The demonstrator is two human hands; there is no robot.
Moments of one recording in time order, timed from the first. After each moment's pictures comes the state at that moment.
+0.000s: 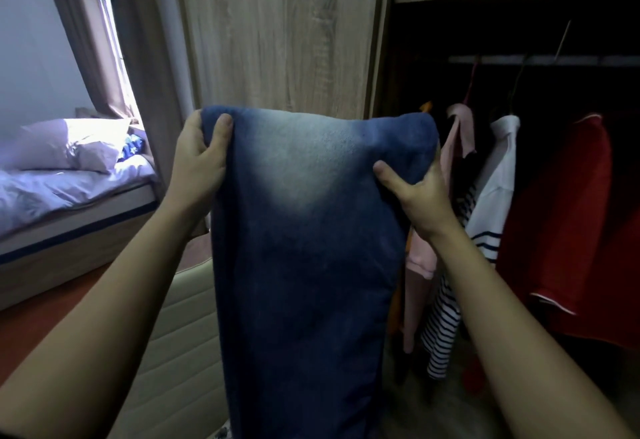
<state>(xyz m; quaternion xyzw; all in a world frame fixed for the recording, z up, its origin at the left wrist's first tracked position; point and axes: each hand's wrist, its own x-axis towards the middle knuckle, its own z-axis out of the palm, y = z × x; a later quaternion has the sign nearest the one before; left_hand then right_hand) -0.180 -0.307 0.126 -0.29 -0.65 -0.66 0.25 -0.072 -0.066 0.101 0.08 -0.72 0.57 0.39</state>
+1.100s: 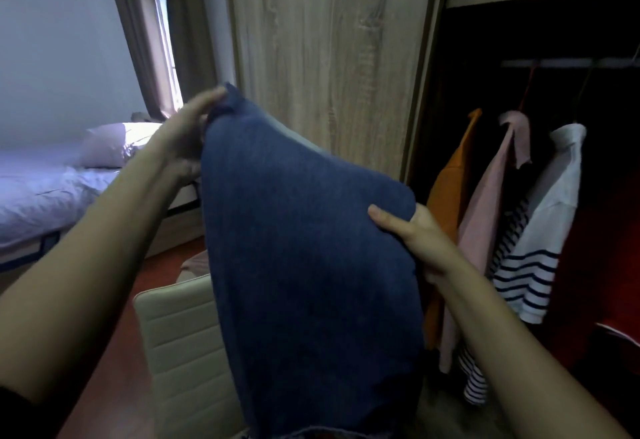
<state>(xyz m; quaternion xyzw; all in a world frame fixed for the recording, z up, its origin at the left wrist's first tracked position) -0.205 -0.375 0.176 -0.14 -0.65 -0.74 -0.07 -0.089 -0.105 0.070 0.04 -0.69 0.71 0.14</state>
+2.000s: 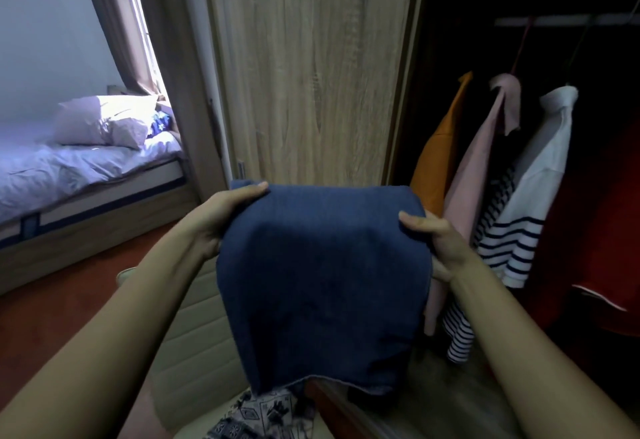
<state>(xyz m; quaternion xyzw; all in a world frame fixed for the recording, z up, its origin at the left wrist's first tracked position) -0.189 -0.338 0.052 -0.11 -0.63 -0.73 -0.23 -0.074 -0.055 0.023 0.02 -0.54 0.84 -0.01</state>
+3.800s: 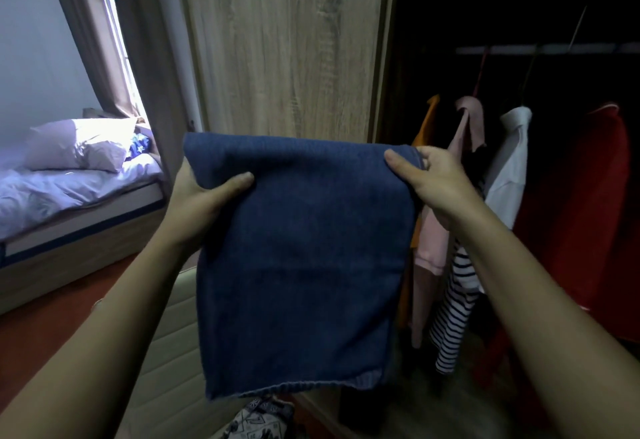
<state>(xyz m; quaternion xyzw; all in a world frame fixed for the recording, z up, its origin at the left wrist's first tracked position) -0.186 -0.334 0.083 -0.31 -0.65 -0.69 0.12 -0.078 -0.045 0.111 -0.06 -0.80 0.53 0.28</state>
